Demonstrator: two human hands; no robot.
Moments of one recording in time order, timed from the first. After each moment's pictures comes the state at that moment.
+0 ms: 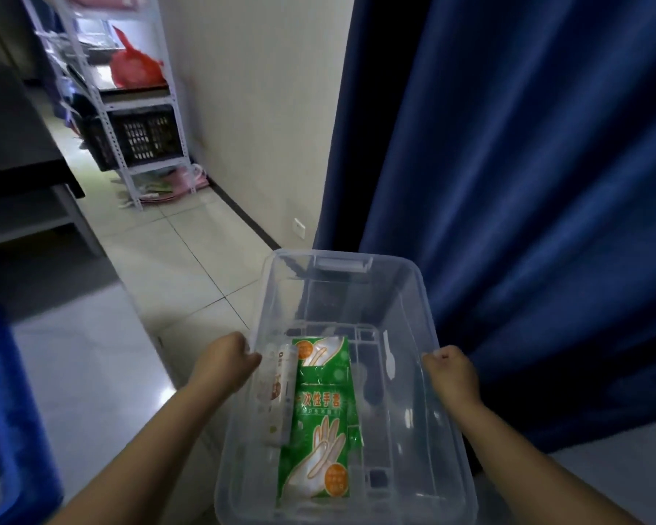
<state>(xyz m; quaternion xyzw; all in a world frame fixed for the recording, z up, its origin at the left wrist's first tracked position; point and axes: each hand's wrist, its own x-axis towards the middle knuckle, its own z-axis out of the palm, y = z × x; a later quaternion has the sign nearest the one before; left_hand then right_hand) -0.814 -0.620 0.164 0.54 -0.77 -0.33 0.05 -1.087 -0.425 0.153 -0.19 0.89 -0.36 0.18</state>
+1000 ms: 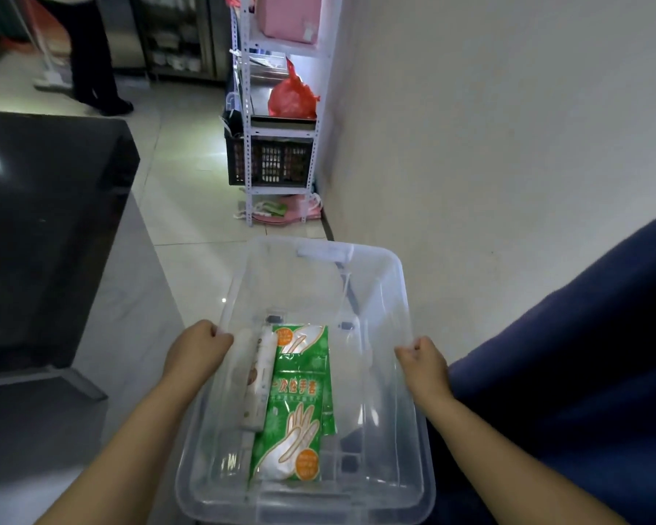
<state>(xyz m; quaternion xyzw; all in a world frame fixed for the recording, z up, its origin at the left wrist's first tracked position) -0.855 -1.017 0.161 0.76 -0.55 -0.30 0.19 -1.183 -0.970 0.161 -0.41 0.82 -0.30 0.27</state>
